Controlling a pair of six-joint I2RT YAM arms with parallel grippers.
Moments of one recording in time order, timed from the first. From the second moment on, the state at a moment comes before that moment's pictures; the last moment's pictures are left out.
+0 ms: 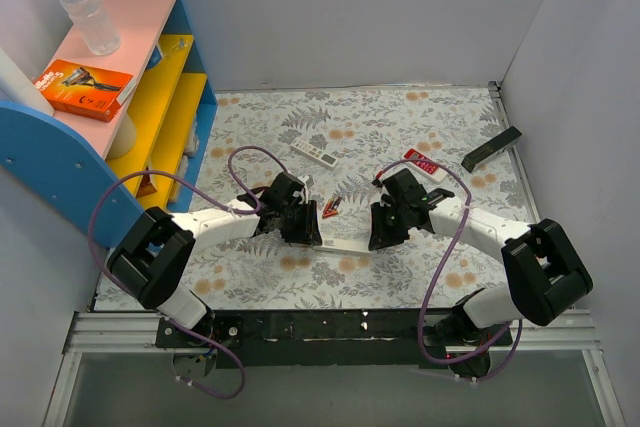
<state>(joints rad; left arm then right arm) -0.71 1.55 0.80 -0.22 0.25 -0.64 0.60 1.41 0.75 -0.47 -0.27 0.44</state>
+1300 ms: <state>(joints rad) -0.68 1.55 0.77 -0.19 0.33 -0.64 0.61 1.49 0.83 -0.54 -0.27 0.45</state>
